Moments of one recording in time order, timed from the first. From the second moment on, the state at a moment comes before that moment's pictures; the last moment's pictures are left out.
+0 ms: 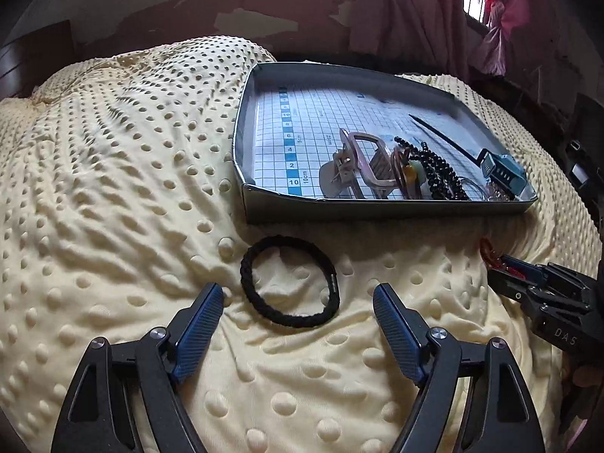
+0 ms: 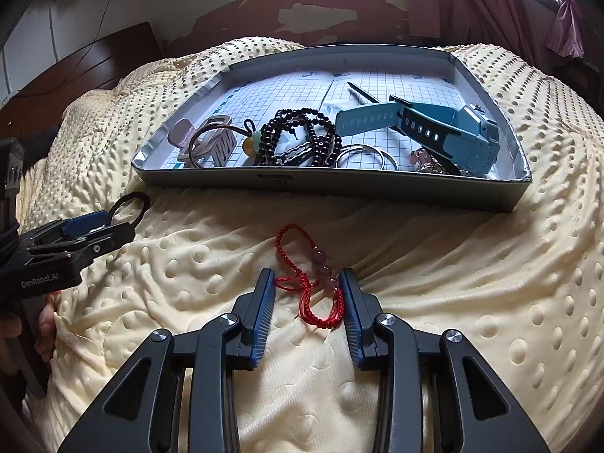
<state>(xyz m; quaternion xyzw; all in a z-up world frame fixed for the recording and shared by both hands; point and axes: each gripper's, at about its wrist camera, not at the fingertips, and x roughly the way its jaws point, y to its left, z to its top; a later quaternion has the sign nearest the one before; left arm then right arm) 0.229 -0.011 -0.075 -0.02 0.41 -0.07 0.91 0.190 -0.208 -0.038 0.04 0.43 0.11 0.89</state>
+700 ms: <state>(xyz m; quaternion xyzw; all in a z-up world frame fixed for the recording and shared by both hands) 0.224 -0.023 -0.081 -0.01 0.41 -0.12 0.91 0.183 -0.199 -0.037 0.04 0.43 0.16 0.89</state>
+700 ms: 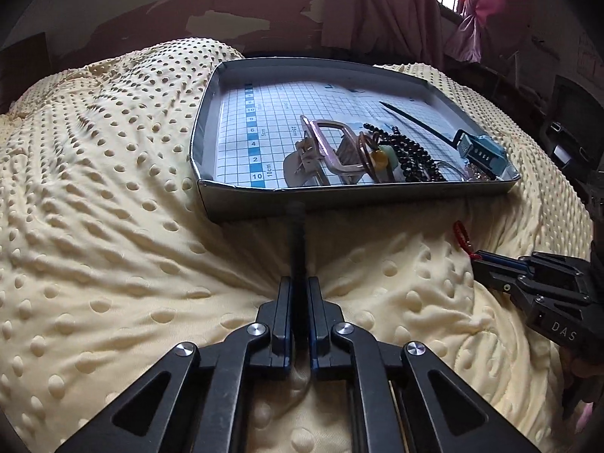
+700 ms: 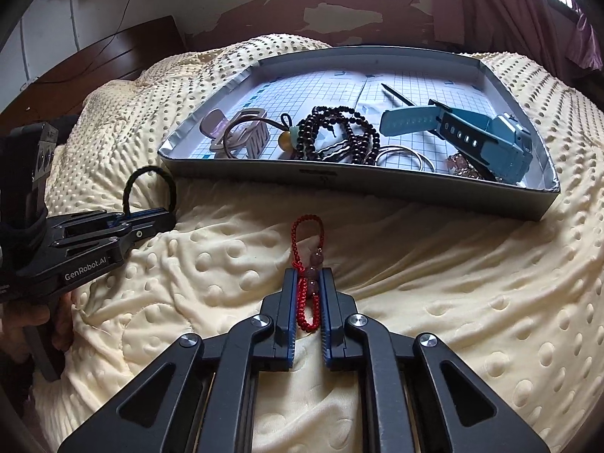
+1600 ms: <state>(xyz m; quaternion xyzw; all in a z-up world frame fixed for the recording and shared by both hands) 0.279 -0.033 -0.013 -0.11 0.35 -0.11 0.93 0.225 -0.217 0.017 0.11 0.31 0.17 0.93</state>
